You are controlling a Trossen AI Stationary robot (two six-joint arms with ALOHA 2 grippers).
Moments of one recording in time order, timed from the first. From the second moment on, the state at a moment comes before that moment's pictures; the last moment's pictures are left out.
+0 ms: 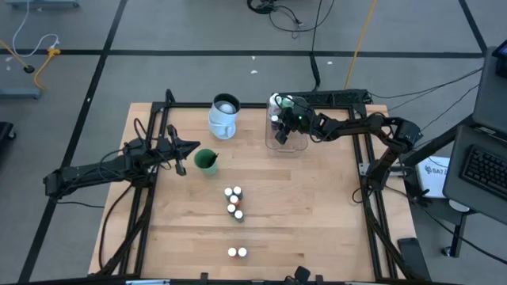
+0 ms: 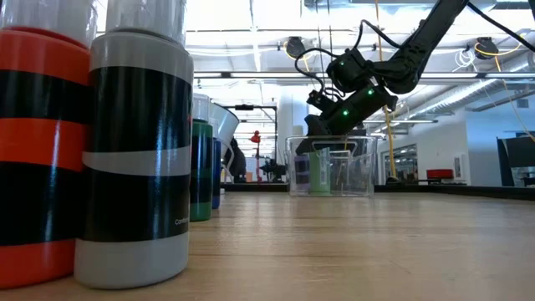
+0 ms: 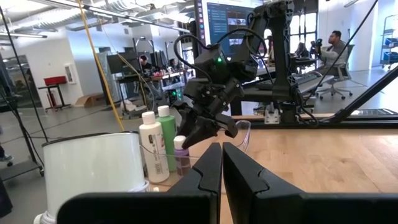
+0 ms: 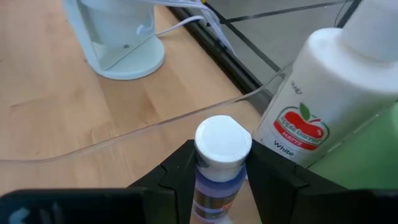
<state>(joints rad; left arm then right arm) 0.32 0.27 0.04 0.35 0.04 0.13 -0.54 1.69 0.80 0.40 0.02 -0.10</state>
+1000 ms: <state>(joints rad) 0.32 0.27 0.04 0.35 0.04 0.13 -0.53 1.73 0.80 0.46 0.13 0.07</state>
